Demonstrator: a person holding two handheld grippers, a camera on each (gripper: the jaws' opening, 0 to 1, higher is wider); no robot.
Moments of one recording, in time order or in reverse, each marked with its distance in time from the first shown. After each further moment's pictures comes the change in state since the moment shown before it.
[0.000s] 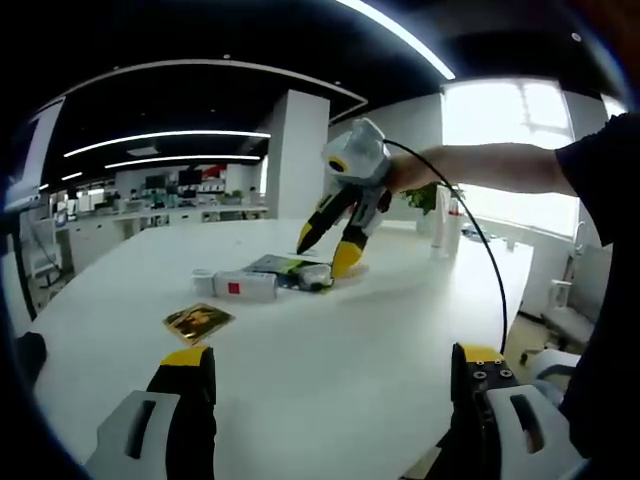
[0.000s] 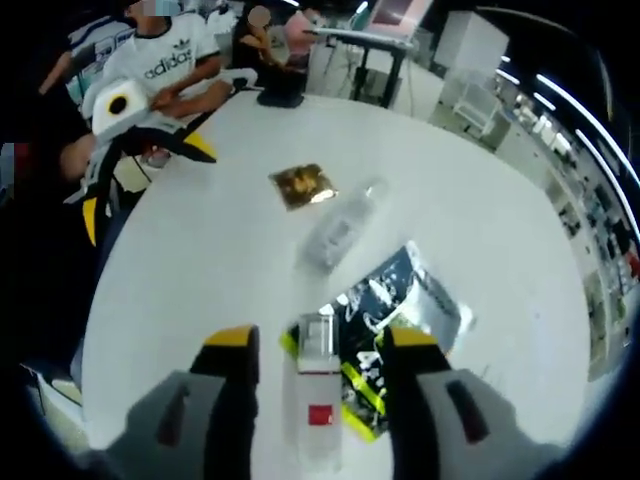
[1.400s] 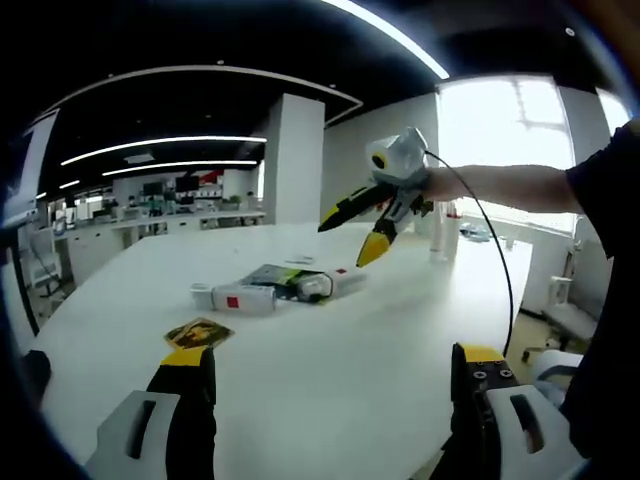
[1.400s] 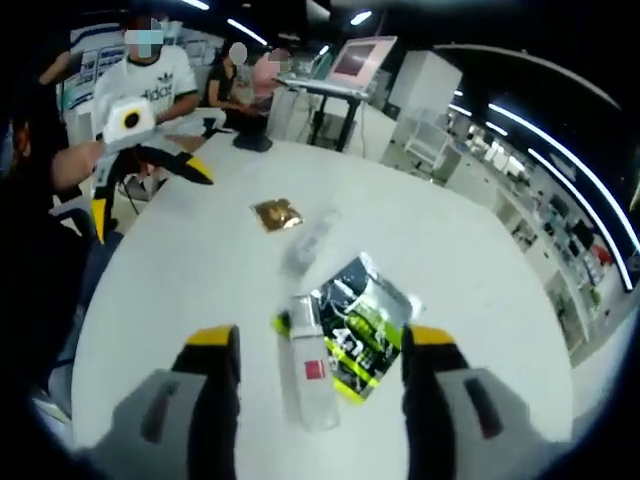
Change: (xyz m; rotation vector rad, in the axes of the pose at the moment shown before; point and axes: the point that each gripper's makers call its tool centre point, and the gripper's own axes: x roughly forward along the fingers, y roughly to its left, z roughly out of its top) left arm 0.006 0.002 0.013 0.028 -0.007 -0.004; right arm -0.049 -0.007 -0.011 0.023 -0.169 -0.186
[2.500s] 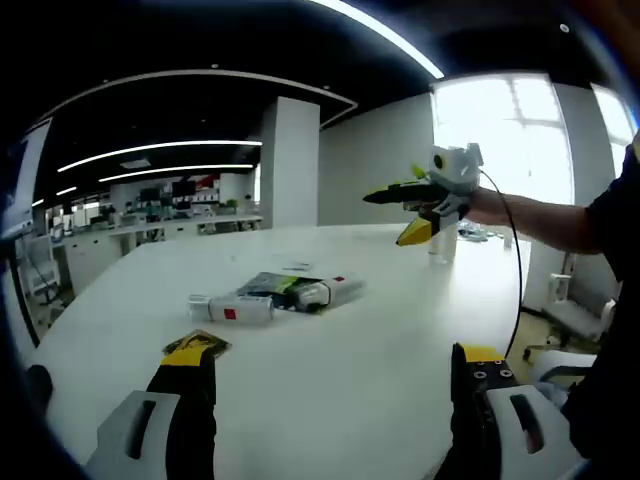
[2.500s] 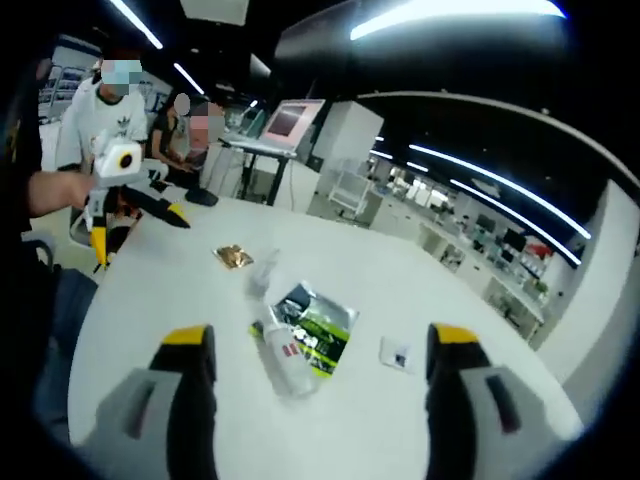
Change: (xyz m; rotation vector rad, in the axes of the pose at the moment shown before) left arm 0.004 0.002 0.003 0.020 -0.010 -0.007; right arm -0.084 -0.001 -0.002 0.071 -0.256 -0.372
